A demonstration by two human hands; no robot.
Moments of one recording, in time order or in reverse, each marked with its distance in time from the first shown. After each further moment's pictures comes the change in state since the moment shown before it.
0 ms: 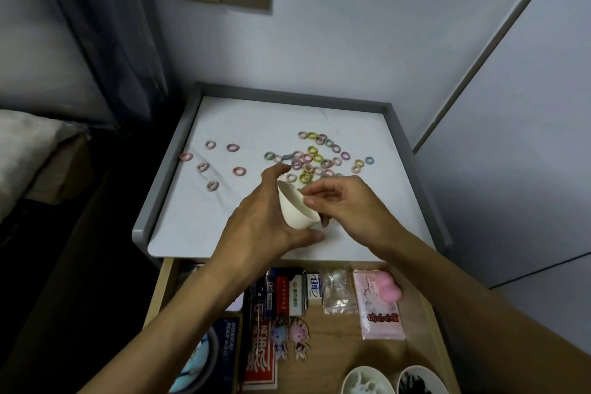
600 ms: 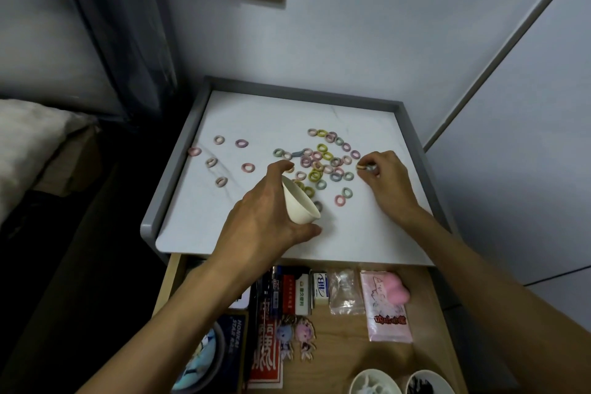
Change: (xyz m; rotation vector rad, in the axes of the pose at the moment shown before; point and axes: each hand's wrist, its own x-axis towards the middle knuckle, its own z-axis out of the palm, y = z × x) left_hand 0.001 -0.008 -0.007 0.085 0.027 -0.010; right_hand 0.063 0.084 -0.056 -0.538 0.429 0.014
